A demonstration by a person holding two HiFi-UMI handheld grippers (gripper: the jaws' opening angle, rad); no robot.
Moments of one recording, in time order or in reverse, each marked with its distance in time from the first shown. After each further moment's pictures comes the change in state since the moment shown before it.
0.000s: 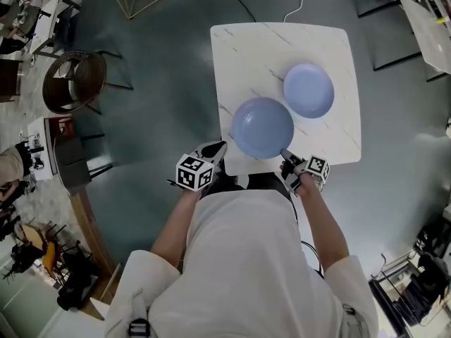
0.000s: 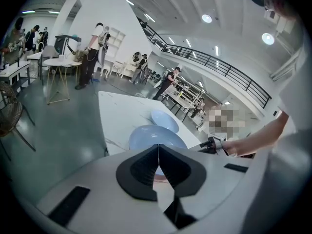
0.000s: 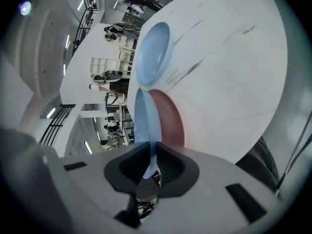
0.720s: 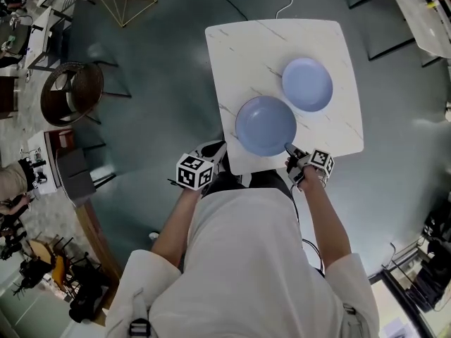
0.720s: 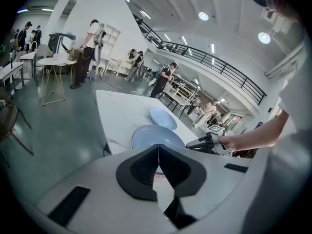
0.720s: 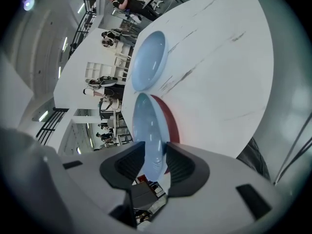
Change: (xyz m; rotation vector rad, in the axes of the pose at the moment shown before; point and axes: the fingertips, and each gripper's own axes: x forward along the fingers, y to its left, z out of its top) left arm -0.006 0.014 -0.005 0.034 0.033 -0.044; right arm 0.000 -0.007 0.006 0.017 -0.090 -0.076
